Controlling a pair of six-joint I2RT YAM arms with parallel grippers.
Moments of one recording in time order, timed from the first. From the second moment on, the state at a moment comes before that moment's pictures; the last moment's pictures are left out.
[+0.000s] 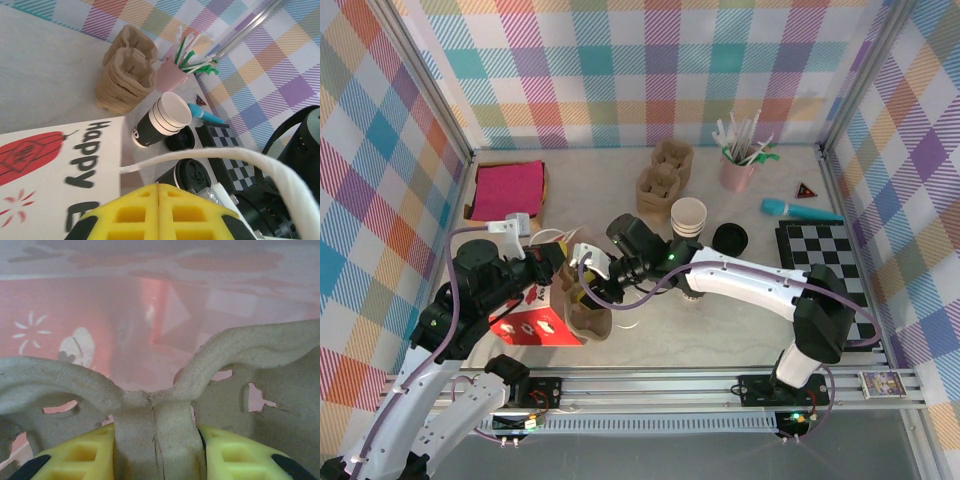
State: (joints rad) left arm -0.46 0.62 0.90 -0.60 0.18 -0.63; right arm 1.06 1.65 1.32 -0.32 -0.56 -0.15
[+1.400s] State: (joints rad) left arm -0.46 0.60 0.87 -0.58 0.17 -0.66; right arm 1.15 1.66 1.31 -0.15 0.16 0.10
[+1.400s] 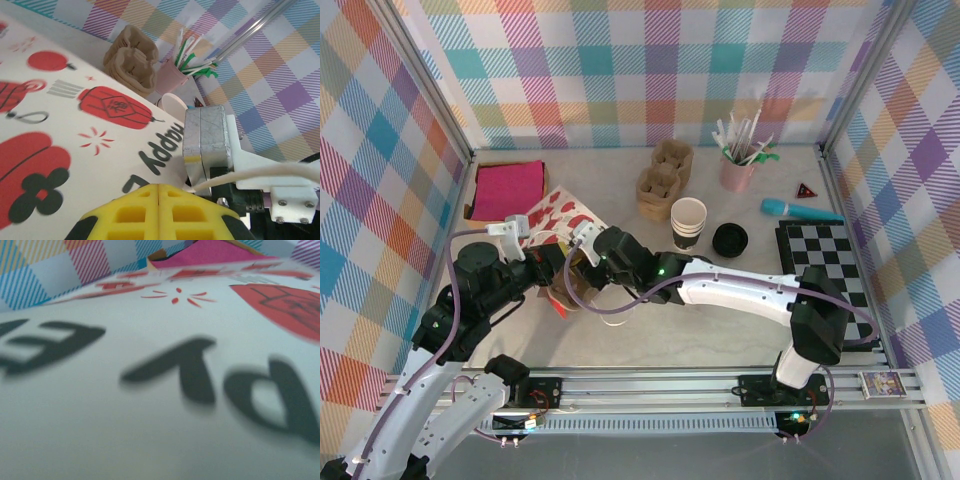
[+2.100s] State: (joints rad) left arm -0.46 0.59 0.87 -0.58 0.17 -0.67; right arm 0.97 1.64 1.18 0.02 -0.17 0.07
